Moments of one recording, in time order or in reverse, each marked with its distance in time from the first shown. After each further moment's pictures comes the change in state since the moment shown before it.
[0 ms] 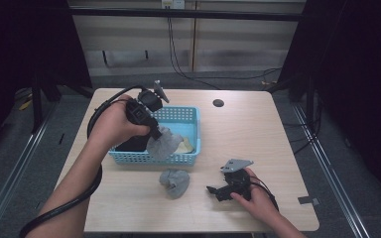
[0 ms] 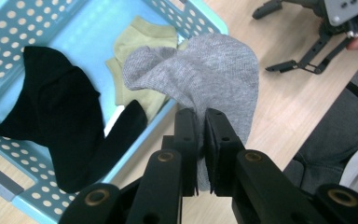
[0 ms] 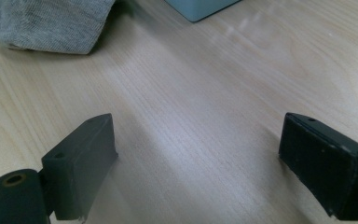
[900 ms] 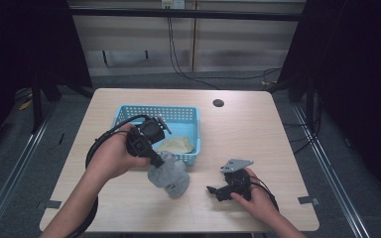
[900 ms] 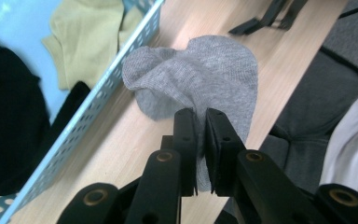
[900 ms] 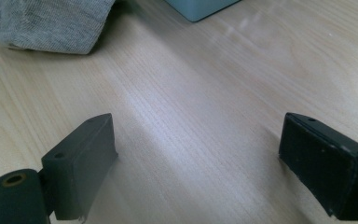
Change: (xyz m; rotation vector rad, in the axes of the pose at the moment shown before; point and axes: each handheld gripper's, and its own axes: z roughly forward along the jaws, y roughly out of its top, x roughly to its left) left arm -0.038 -0.037 0.034 0.021 -0.048 0.072; right arm 0.000 0.000 0.000 -0.003 -0.002 -0.002
